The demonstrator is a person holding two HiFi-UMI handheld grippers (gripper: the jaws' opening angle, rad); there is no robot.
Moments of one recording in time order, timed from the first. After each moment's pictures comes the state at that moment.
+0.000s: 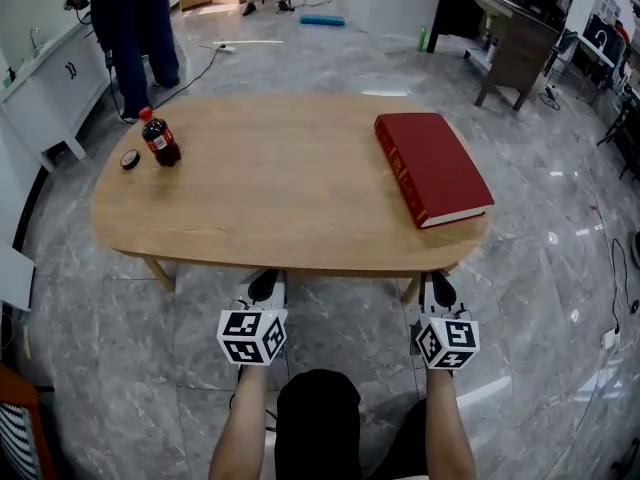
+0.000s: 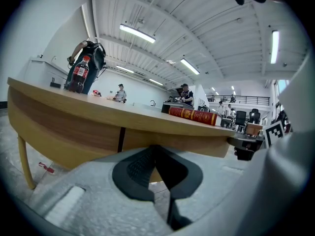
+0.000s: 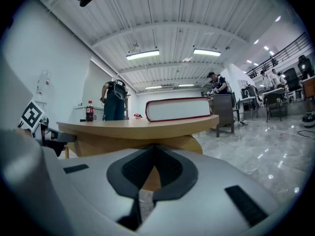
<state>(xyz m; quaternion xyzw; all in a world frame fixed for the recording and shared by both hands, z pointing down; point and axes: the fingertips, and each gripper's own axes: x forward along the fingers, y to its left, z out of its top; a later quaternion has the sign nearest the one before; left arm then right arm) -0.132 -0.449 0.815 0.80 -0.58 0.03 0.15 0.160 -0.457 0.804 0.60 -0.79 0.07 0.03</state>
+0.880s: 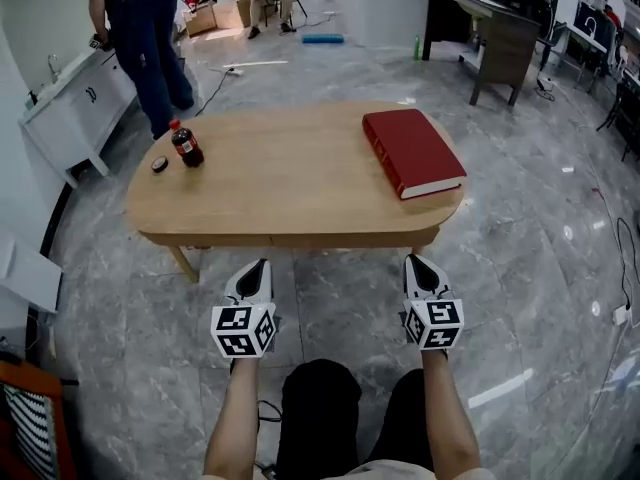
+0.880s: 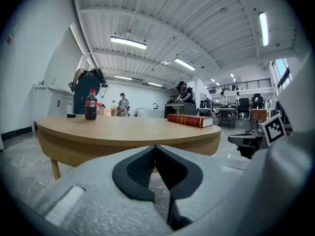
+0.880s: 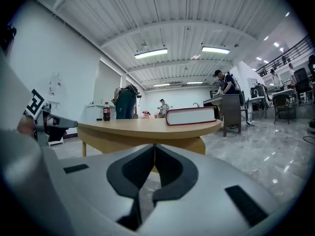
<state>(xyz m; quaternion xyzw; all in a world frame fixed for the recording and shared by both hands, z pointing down) -0.151 -0.351 0.750 0.78 -0.61 0.07 0.08 0.142 -0.379 0.780 0.56 -0.82 0.06 0.05</state>
